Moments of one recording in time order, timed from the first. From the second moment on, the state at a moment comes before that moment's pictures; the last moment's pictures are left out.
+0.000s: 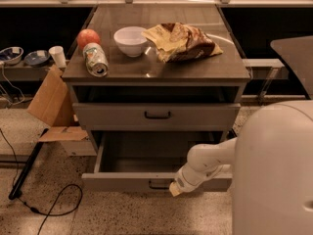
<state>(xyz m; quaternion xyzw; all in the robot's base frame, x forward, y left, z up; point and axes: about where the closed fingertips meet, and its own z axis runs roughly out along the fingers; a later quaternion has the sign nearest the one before) 0.478 -0.079 0.418 -0.29 0.94 0.16 0.07</state>
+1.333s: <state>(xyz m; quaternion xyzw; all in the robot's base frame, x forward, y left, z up) 0.509 -0.081 0.410 -0.33 0.94 0.10 0.05</state>
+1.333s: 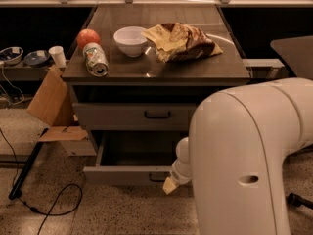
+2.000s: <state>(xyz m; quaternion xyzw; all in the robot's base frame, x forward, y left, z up) 0.520 -0.066 0.411 -0.34 0.93 0.09 0.05</state>
